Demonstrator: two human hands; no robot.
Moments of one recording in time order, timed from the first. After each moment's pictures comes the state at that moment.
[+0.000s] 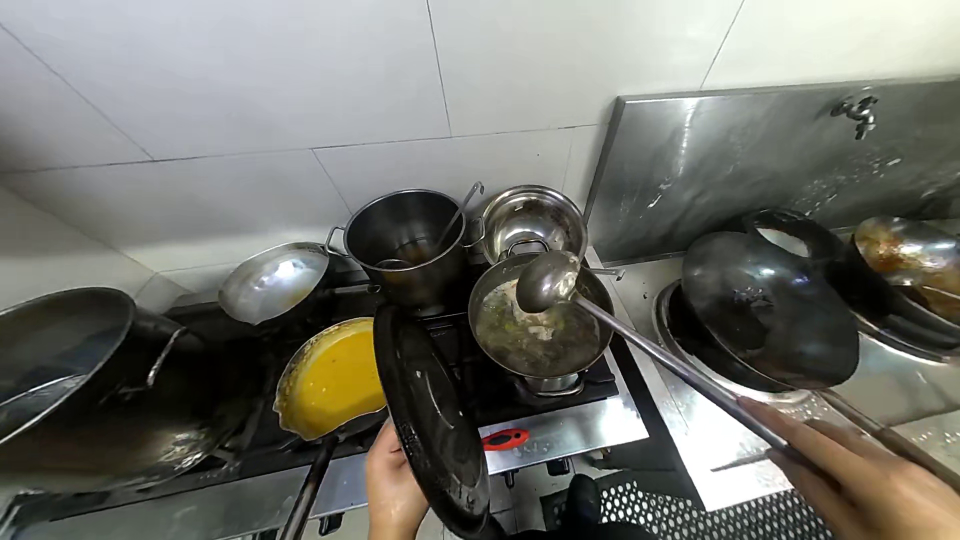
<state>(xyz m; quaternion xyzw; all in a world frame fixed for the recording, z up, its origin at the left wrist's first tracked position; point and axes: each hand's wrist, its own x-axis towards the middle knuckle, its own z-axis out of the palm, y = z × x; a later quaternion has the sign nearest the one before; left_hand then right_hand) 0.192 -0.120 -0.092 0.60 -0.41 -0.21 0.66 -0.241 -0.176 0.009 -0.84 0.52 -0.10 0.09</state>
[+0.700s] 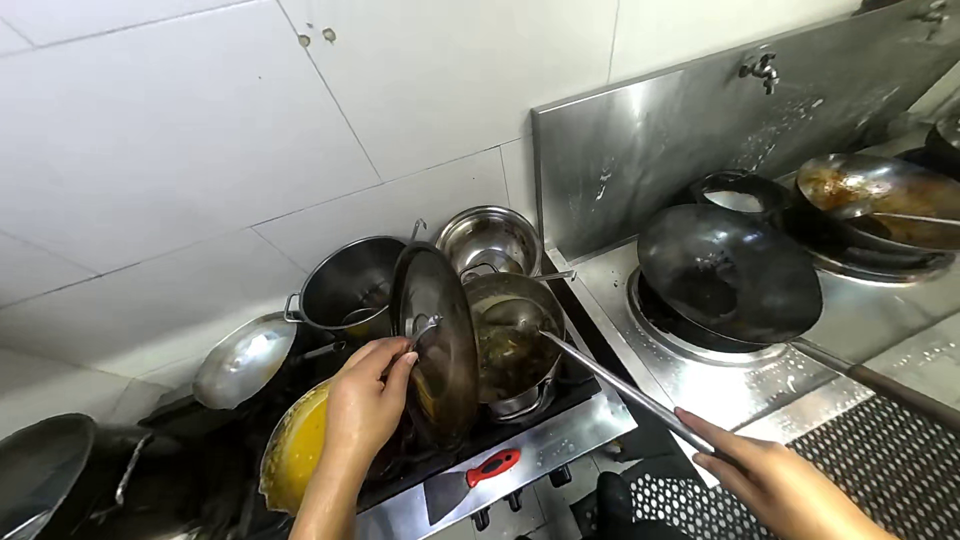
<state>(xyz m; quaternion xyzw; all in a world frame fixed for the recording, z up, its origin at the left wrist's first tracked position) 0.224 -0.253 -0.021 0.62 -0.71 0.01 0.33 -0.270 -0.161 -0.097 -0.78 0.56 -0.17 0.23</state>
